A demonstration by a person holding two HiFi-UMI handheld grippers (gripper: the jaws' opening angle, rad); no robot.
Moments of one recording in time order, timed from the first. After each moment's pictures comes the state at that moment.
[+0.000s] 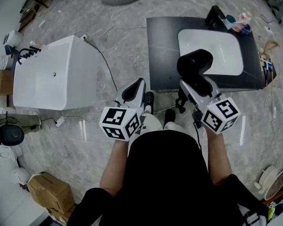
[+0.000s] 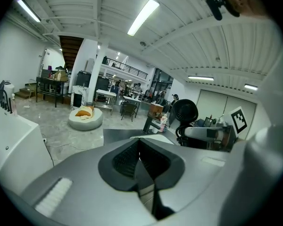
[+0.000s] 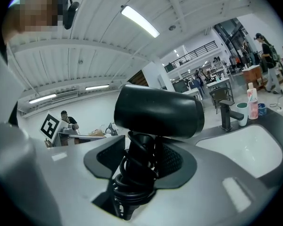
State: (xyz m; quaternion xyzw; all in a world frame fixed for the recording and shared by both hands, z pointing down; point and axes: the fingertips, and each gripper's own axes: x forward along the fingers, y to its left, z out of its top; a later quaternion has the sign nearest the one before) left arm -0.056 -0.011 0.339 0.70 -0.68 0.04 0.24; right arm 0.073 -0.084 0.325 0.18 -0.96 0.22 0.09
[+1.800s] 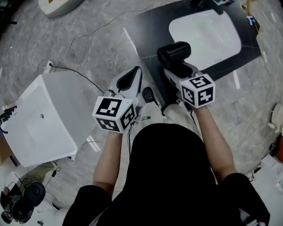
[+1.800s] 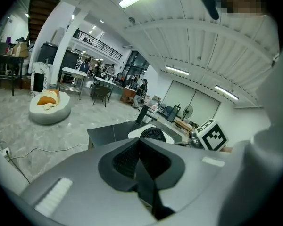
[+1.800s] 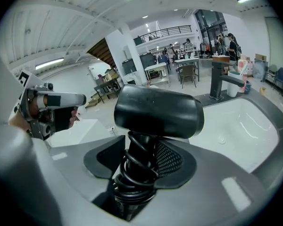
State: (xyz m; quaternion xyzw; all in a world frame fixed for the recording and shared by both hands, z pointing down) left arm -0.183 -0.187 0.416 0.82 -0.48 0.09 0.29; right arm -0.069 -0.202 0.499 0.35 -0.84 0.30 0.28
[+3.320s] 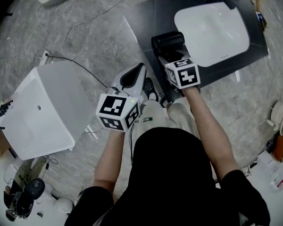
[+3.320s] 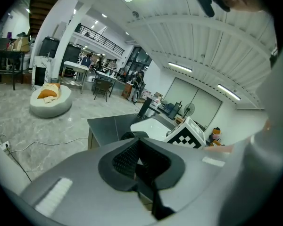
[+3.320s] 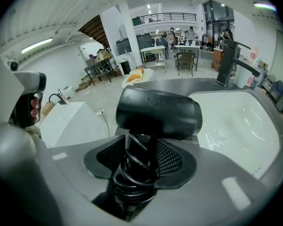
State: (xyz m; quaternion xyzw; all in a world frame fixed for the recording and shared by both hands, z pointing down) left arm -0.177 -0.190 0.461 0.81 -0.47 0.10 0.32; right arm -0.095 -0.236 0.592 0.36 -0.79 0.30 0.39
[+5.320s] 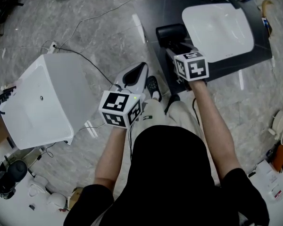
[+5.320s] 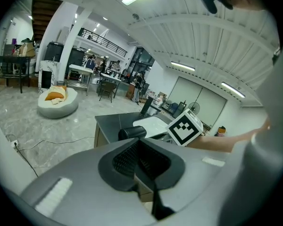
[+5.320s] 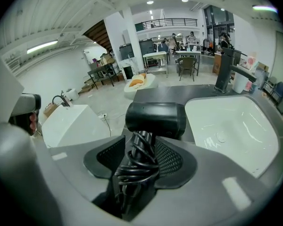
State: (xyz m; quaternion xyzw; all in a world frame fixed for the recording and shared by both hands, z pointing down) left arm -0.188 -0.142 0.457 0.80 -0.50 0.11 0.31; right arm -0.093 -0.228 0.569 0.36 -0.81 0.28 0.36
